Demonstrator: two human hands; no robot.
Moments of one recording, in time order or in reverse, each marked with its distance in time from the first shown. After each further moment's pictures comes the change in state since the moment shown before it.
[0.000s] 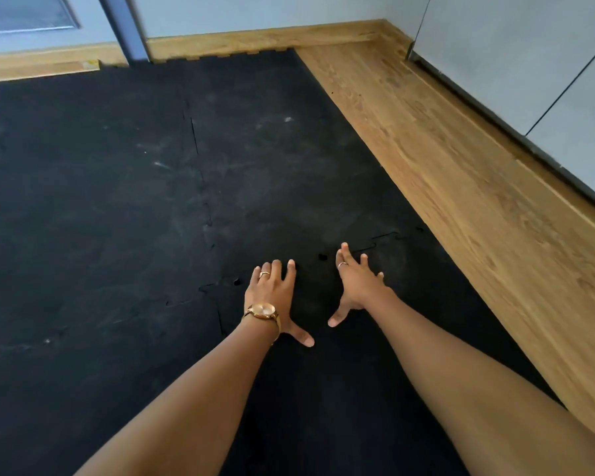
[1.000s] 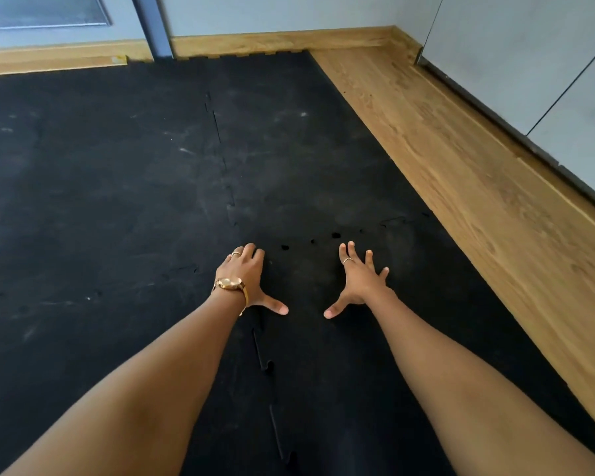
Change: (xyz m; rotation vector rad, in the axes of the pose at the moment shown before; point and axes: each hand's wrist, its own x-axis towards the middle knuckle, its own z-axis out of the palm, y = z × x) left_hand -0.053 -0.071 -0.001 -0.086 0.008 -0.114; right_hand -0.039 -0.021 0.040 0.093 0.075 0.000
